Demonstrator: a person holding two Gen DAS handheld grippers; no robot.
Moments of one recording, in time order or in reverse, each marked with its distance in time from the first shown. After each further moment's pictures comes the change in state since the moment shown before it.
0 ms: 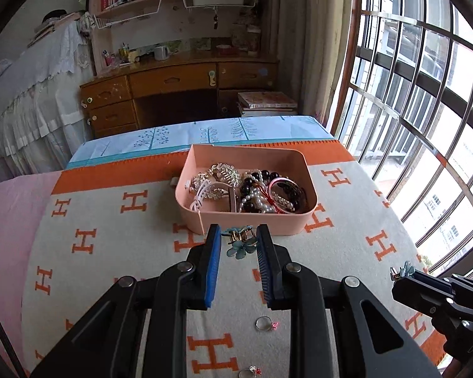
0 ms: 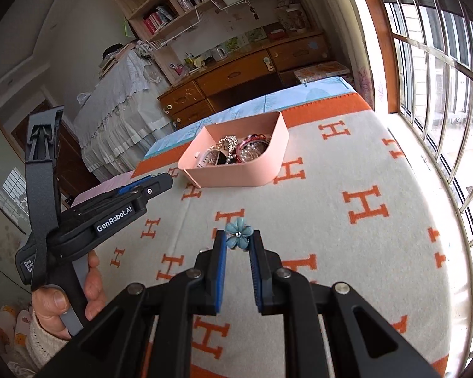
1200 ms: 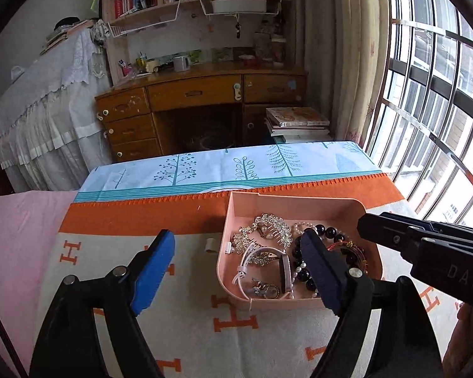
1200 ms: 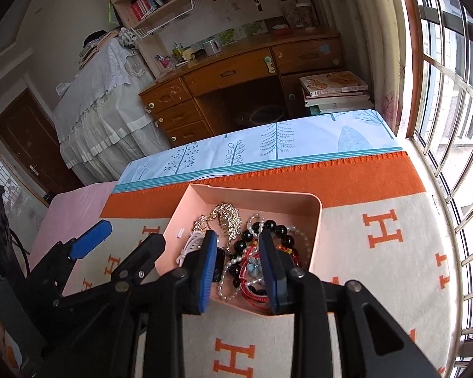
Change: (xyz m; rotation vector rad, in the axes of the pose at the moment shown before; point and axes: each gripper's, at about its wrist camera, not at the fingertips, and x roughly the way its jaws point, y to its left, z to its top) left arm 0.064 0.038 0.055 -0.009 -0.045 0.102; right arm 0.120 0.023 0.123 -0.030 0.061 -0.101
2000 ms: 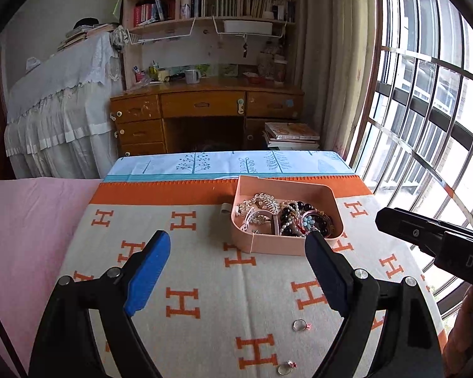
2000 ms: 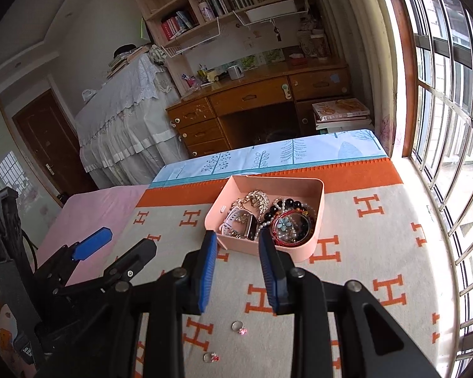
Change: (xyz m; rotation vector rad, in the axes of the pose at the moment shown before) left arm -0.122 0.026 -0.053 -0.065 -0.065 -0.033; right arm -0.101 0.033 -0.058 -0.062 -0.117 0.051
